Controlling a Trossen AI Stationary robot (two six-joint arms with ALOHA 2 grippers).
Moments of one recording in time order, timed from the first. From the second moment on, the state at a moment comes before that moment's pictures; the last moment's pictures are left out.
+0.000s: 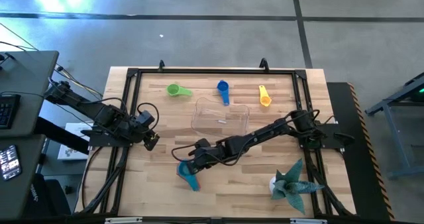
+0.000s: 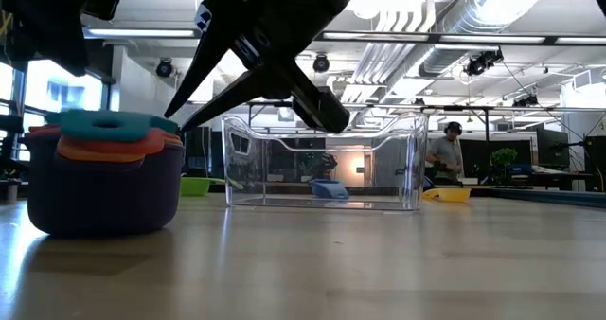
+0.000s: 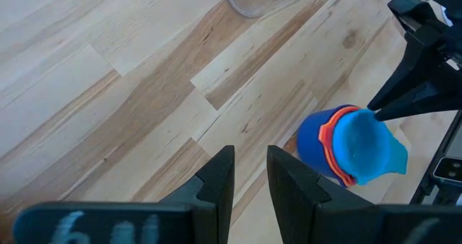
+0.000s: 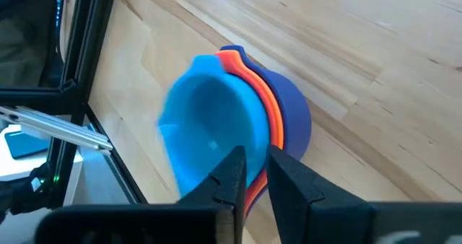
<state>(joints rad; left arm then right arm) -0.45 0.82 0.75 -0.97 -0.30 -1.23 0.29 2.16 1.64 -0.28 0.05 1.30</state>
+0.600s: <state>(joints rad) -0.45 0.82 0.75 -0.97 -0.30 -1.23 0.32 2.15 1.80 -0.36 0.11 1.13</state>
